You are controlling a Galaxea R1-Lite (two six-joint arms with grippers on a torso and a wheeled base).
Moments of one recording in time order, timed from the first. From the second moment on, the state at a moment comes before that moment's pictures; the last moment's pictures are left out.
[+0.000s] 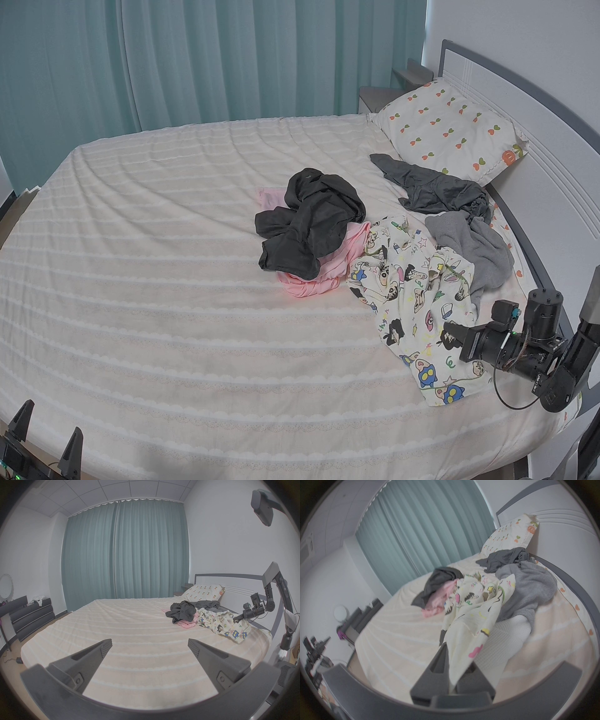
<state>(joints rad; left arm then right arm) 0.00 0.02 -0.02 0.02 -0.03 0.02 0.22 1.96 -0.22 -1.39 0.23 0.27</state>
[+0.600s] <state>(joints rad) -0.01 0.32 -0.33 -0.05 -0.27 -0.04 0.21 1.78 -0.24 -1.47 0.35 0.48</state>
